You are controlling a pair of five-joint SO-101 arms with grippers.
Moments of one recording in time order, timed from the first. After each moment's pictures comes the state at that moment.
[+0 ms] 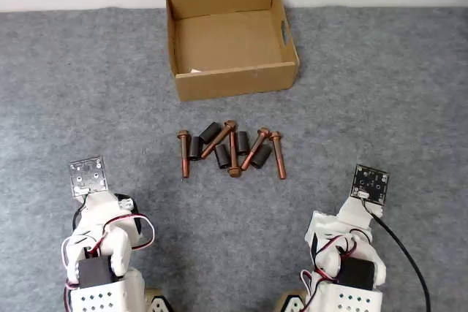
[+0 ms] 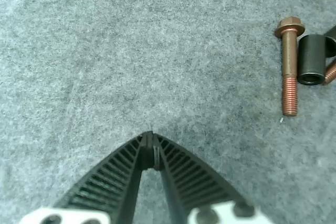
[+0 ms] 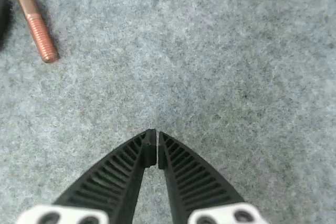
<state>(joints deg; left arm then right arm) -14.7 -99.2 96.9 64.5 11.7 6.9 -103.6 95.4 74.6 -8.8</state>
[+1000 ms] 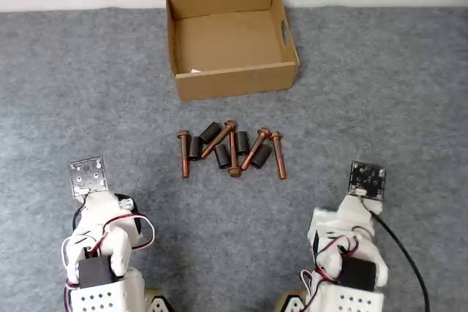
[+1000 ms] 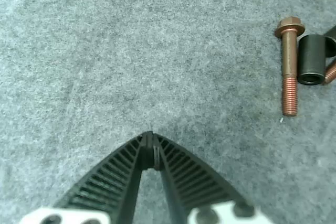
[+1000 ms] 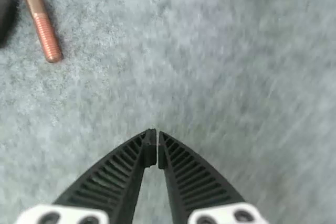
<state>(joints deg) -14.7 -99.2 96.9 64.5 11.7 7.1 -103.6 91.9 71.6 -2.3</state>
